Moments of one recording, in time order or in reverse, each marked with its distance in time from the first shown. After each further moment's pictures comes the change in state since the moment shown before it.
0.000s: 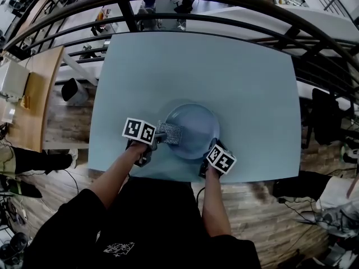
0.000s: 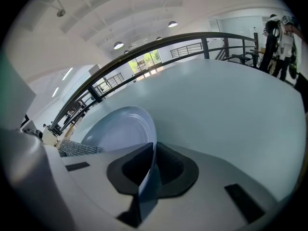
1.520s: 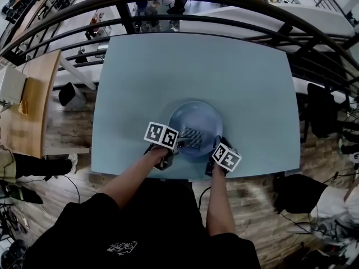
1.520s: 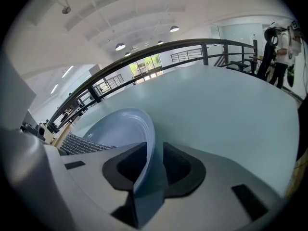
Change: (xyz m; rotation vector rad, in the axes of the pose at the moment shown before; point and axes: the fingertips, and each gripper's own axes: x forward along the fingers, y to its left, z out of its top) left arm 0.042 -0.073 -0.013 0.061 0.008 -0.214; right arm -0.014 -0.004 0.002 -0.031 -0.041 -0.035
